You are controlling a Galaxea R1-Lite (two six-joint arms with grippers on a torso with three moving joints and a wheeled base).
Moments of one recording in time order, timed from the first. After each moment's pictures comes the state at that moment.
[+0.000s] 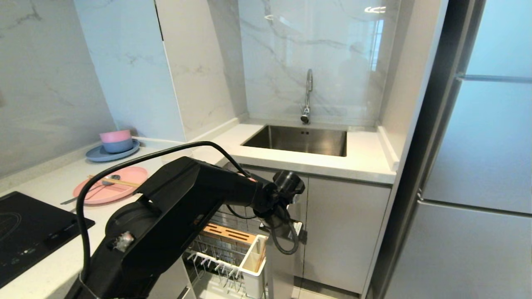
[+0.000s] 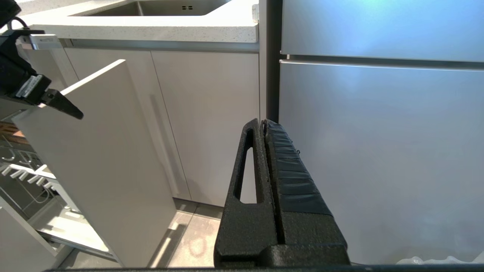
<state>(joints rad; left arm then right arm) -0.68 2.48 -1.80 0.44 0.01 -0.17 0.00 0.00 0.00 0.00 -0.02 0.04</state>
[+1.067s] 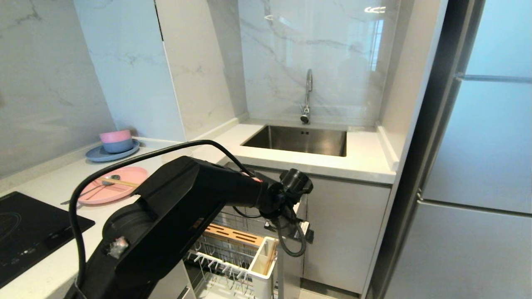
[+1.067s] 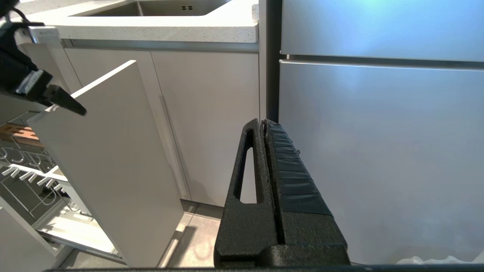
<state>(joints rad) -0.71 2.46 -1.80 0.44 0.06 -0.19 0.00 0.00 0.00 0.00 -0.02 0.04</state>
